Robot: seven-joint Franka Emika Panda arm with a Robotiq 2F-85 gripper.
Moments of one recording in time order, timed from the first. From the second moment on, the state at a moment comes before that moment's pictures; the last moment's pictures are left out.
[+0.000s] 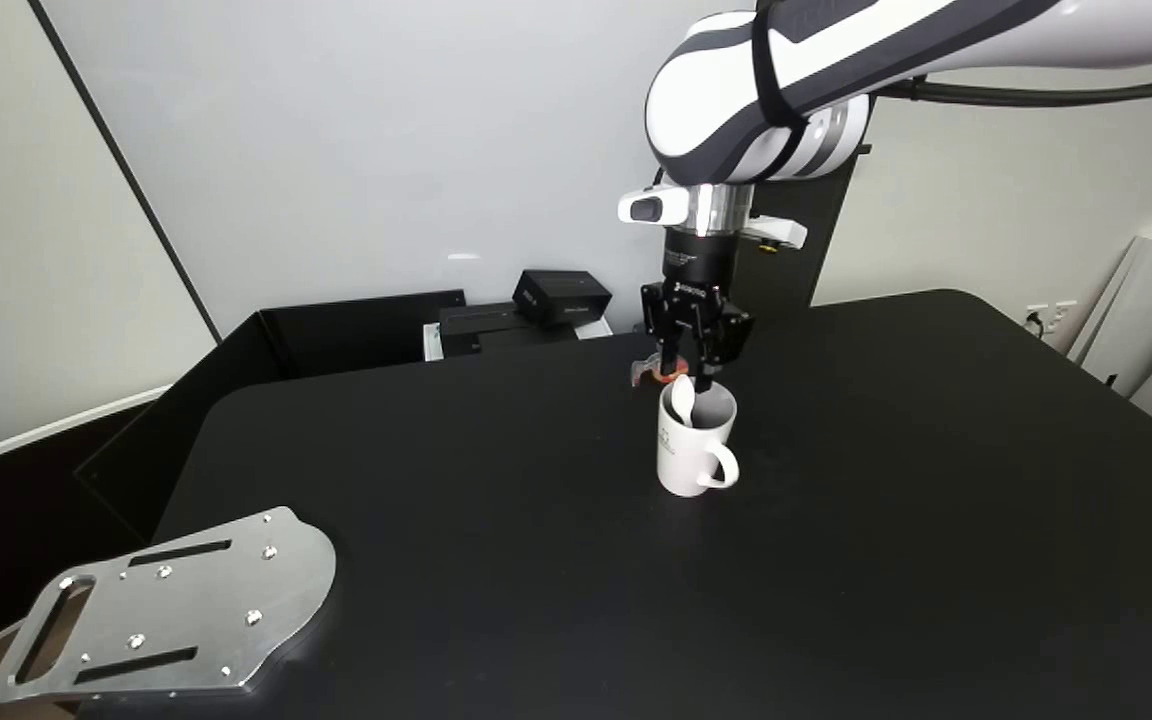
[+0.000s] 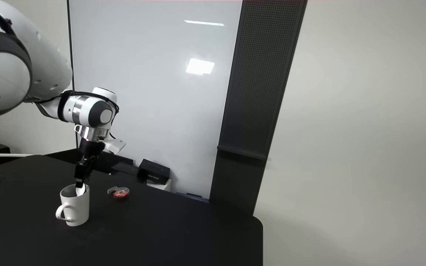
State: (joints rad) arm 0.14 1.19 0.20 -0.97 -0.02 1.95 -1.73
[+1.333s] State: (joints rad) arm 0.15 1.19 0.18 -0.82 -0.02 1.85 -1.69
